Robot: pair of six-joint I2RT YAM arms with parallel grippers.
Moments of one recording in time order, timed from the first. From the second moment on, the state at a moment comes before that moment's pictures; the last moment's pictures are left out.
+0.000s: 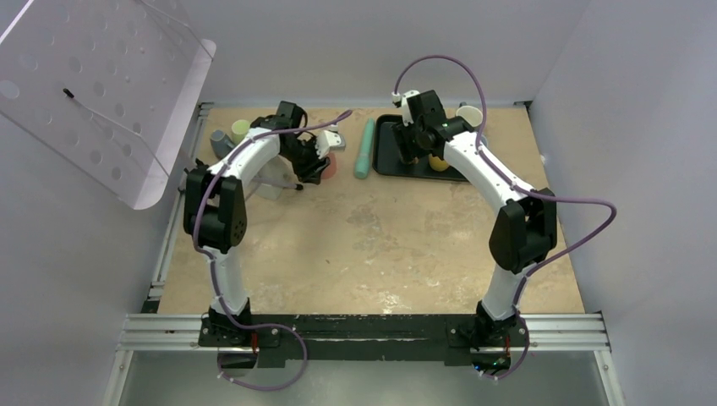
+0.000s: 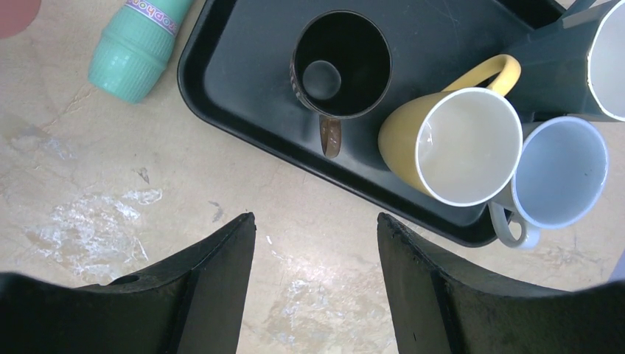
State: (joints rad) left arm -0.25 2.01 1.65 -0.82 0.49 0.89; right arm 0.42 1.82 1.66 -0.68 0.19 -0.08
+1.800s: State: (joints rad) left arm -0.25 2.04 1.58 -0.64 0.28 0.61; right arm 0.42 1.78 1.56 -0.69 0.19 -0.07
